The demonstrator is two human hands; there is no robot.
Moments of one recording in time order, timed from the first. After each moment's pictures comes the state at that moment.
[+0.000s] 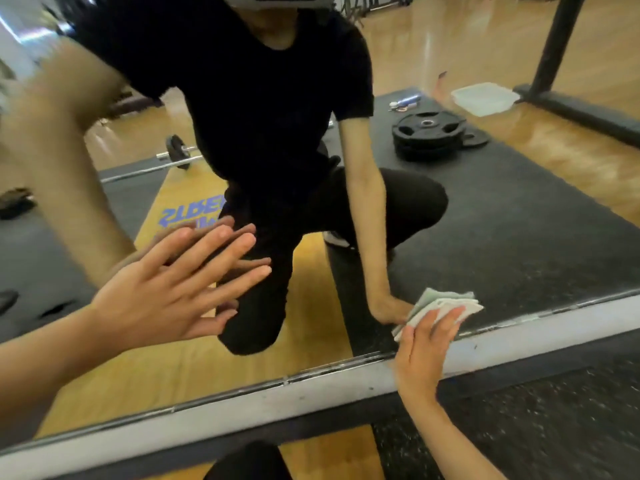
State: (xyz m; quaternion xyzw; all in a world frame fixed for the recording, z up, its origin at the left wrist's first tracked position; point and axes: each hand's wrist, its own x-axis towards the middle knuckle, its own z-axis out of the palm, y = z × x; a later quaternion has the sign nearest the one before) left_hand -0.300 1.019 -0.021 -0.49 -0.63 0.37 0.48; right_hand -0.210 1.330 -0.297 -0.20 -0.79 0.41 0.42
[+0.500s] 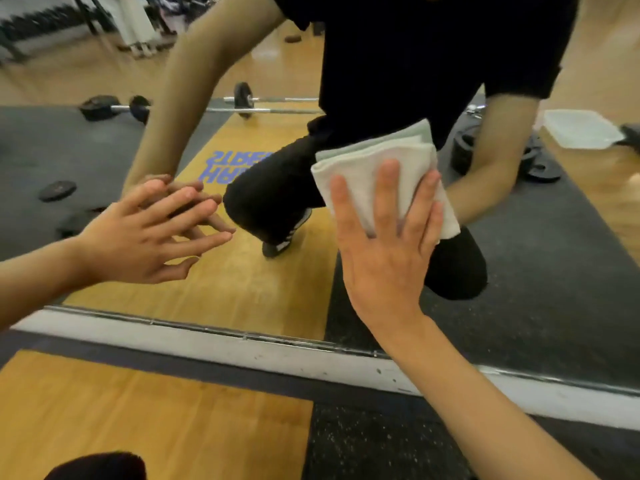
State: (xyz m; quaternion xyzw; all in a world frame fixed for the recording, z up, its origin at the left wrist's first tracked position) left_hand -0.278 1.026 -0.027 -0.44 -0.72 0.33 0.42; right_hand -0.249 1.385 -0.083 0.09 -0.83 0.10 0.55
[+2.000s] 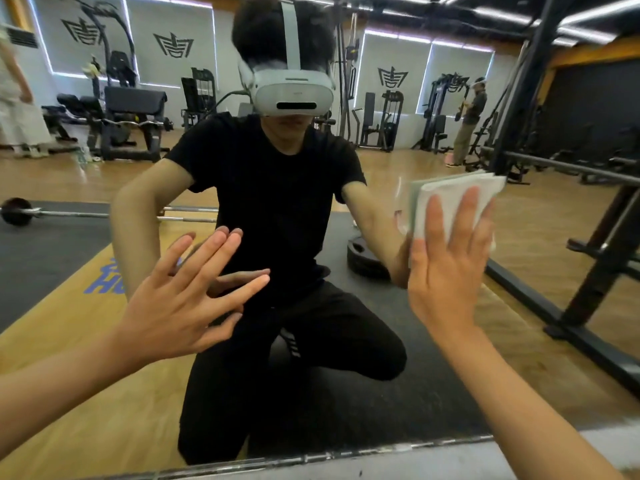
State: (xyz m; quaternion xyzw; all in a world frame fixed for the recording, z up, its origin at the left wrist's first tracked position) left_hand -0.286 1.169 0.026 -0.37 -0.70 0.17 0.59; right_hand -0.235 1.544 0.057 -0.01 -0.83 0.07 0.55
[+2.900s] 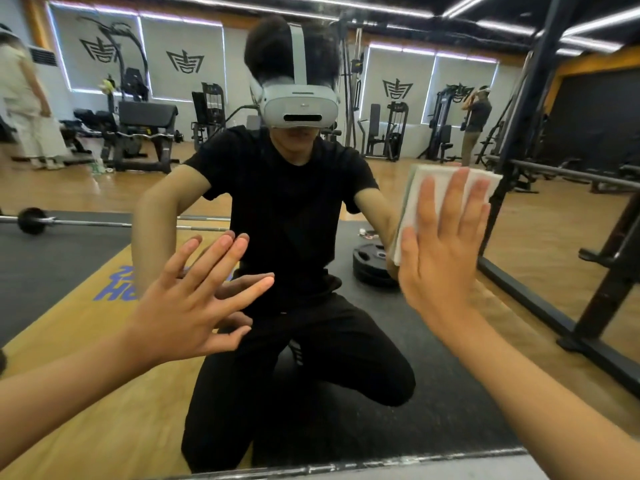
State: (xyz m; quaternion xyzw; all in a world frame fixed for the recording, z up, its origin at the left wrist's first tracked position) left_hand -0.289 1.169 0.024 -0.35 -0.70 0.19 0.59; right_hand -0.238 1.528 0.087 0.04 -0.82 0.04 0.57
